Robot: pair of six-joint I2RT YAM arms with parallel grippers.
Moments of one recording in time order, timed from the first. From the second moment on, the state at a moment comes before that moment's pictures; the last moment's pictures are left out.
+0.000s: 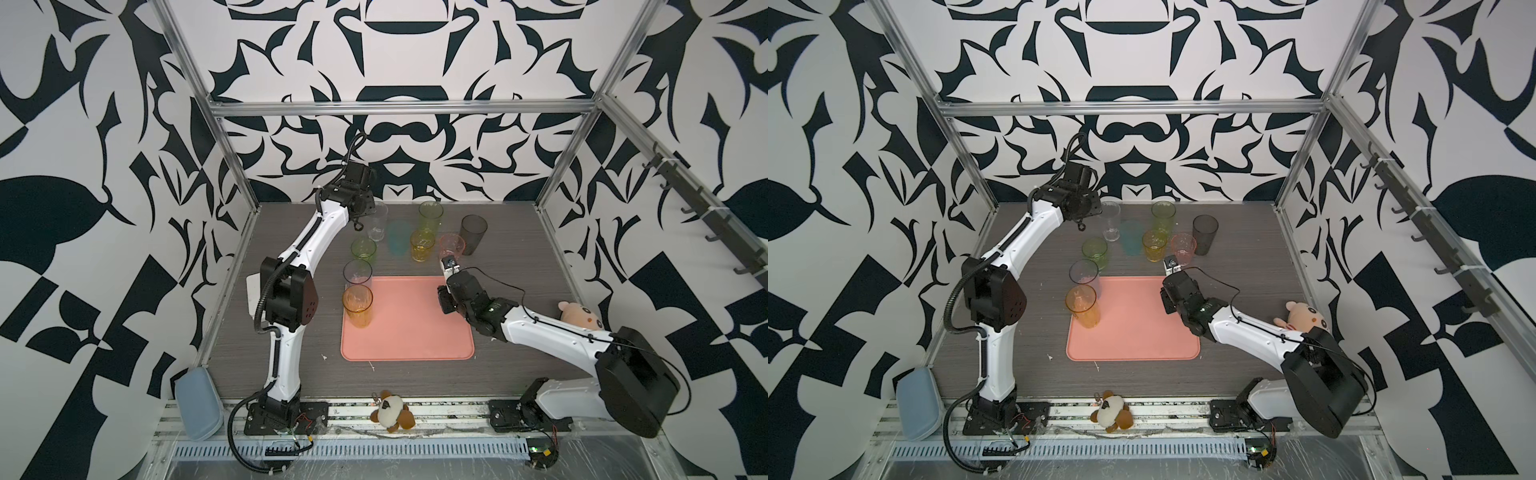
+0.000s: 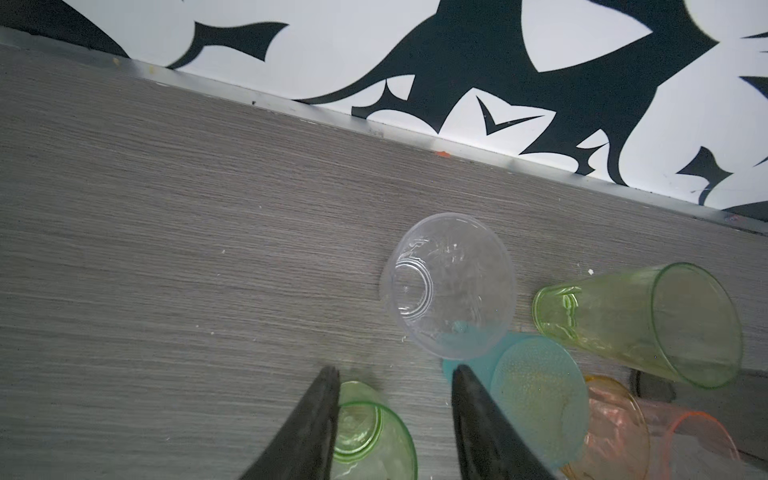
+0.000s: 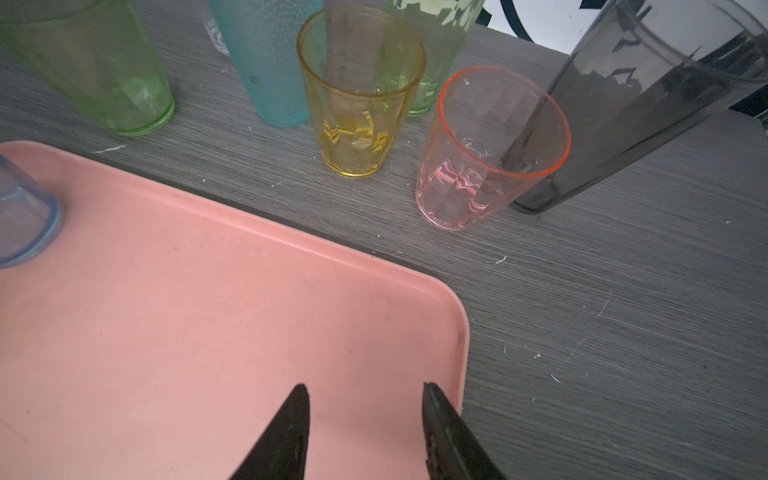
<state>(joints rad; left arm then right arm) -0.40 2.13 2.13 -0.82 -0.16 -0.51 0.69 1.33 0.68 -0.08 0.36 0.21</state>
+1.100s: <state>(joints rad) -0.33 2.42 2.42 -0.88 0.00 -0.63 0.69 1.33 0.68 -0.08 0.36 0.21</state>
